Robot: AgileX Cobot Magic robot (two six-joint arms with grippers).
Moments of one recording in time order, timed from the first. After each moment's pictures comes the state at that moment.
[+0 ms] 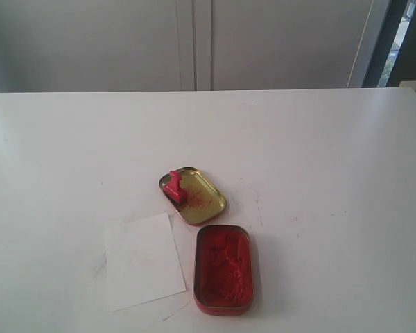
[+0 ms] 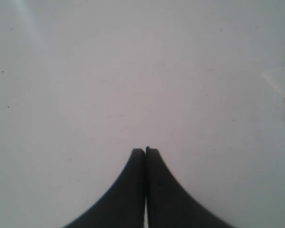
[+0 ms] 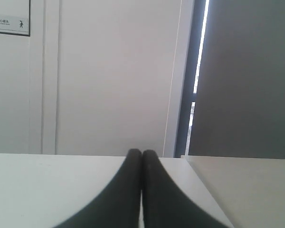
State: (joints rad) left arm -0.03 0.00 0.02 -0.07 0.52 0.10; right arm -0.09 0.01 -0.03 -0.10 -0.06 0.06
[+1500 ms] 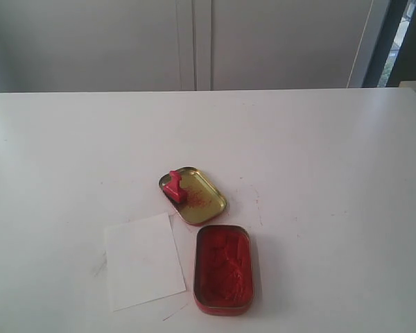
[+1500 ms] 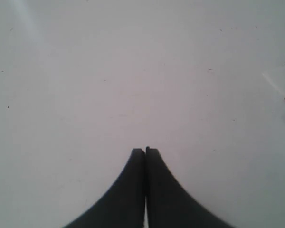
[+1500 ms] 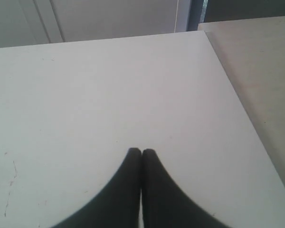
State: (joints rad) left arm -0.03 0.00 0.02 -0.07 0.52 0.10; right arm -0.09 0.80 -0.73 0.01 0.51 0.06
